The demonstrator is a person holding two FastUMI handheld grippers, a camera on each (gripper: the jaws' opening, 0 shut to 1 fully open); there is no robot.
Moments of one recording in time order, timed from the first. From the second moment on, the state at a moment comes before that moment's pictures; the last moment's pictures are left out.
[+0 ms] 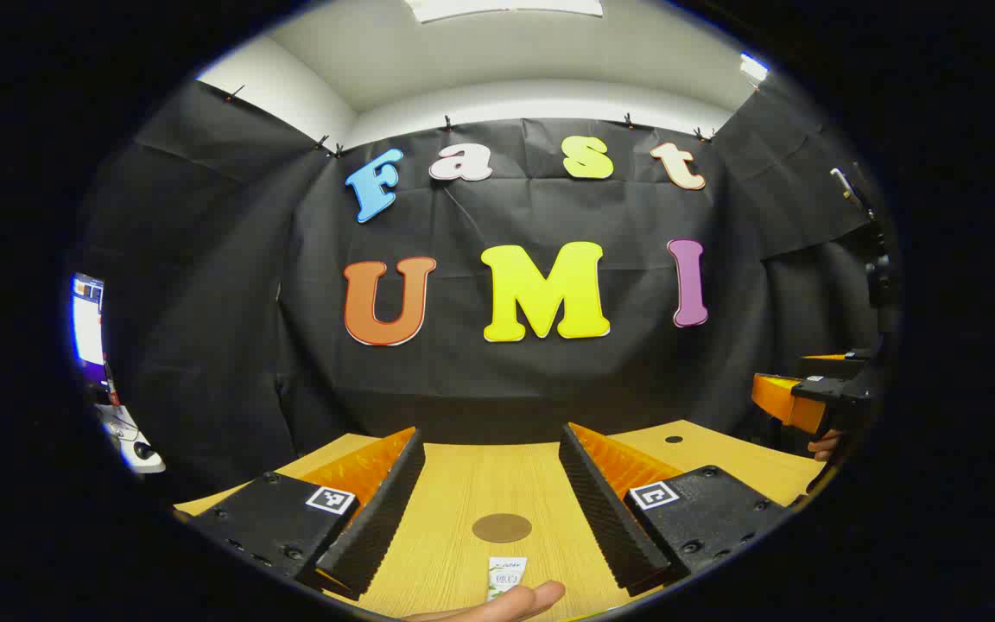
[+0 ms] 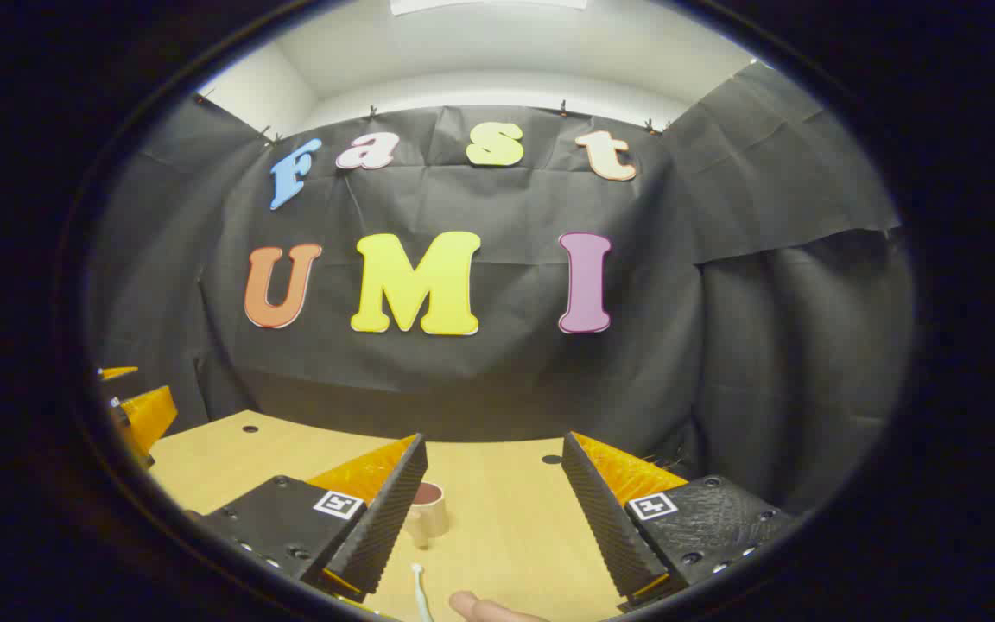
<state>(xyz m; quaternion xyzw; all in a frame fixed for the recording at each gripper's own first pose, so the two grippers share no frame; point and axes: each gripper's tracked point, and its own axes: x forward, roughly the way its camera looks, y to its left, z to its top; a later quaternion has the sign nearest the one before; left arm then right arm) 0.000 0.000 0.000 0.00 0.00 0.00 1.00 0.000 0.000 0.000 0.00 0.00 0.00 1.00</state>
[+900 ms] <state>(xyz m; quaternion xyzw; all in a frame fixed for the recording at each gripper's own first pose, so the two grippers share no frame) 0.016 0.009 -0.021 -0.02 0.03 0.01 1.00 0.002 0.024 -0.024 -0.02 0.03 0.02 1.00</state>
